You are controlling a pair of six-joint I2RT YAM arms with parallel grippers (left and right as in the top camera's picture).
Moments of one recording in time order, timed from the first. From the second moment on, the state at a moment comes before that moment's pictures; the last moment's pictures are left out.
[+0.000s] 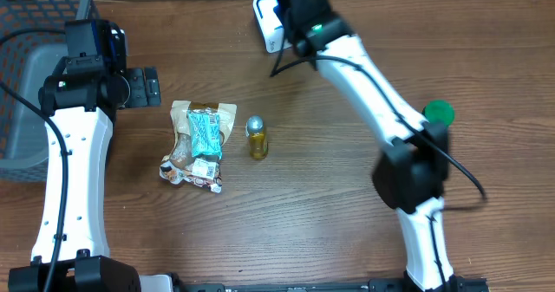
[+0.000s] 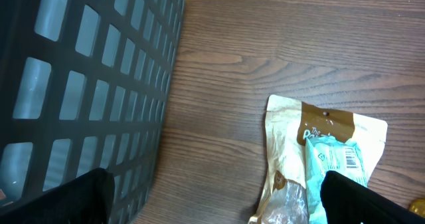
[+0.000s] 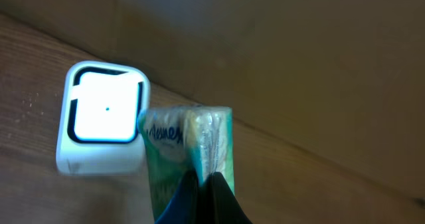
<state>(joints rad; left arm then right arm) 0.12 1.55 1.49 -0.95 -0.15 0.00 0.49 2.25 2.23 -0.67 0.49 -0.18</state>
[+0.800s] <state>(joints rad) 0.12 1.55 1.49 -0.95 -0.15 0.00 0.11 2.17 1.76 -1.25 0.15 0.26</state>
